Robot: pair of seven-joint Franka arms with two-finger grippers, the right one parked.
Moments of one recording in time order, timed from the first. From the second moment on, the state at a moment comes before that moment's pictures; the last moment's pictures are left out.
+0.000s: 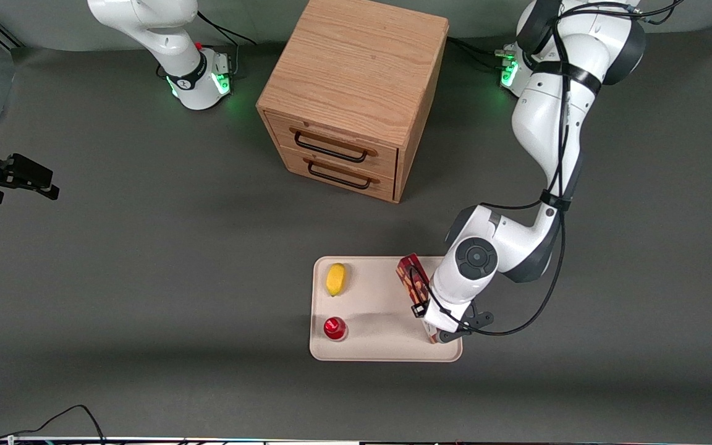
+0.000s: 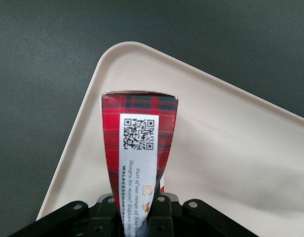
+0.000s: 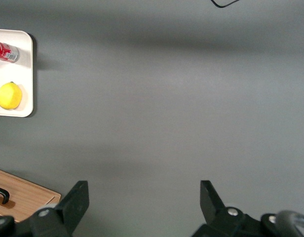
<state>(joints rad) -0.36 0.92 -0.15 -1.24 0.11 2.29 -0.90</state>
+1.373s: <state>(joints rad) -0.20 0.50 -0.07 -1.16 0.01 1.57 -0.44</state>
